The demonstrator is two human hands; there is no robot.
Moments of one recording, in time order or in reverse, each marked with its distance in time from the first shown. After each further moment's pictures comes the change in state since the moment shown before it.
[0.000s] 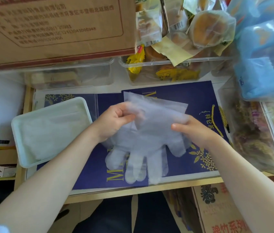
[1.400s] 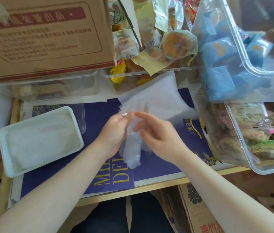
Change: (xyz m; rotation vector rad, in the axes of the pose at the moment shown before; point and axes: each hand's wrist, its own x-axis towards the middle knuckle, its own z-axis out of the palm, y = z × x) left_hand -0.001 0.026 0.065 -0.437 0.168 -0.178; right_hand -0.045 -0.034 0.068 -0.611 0.261 -0.518
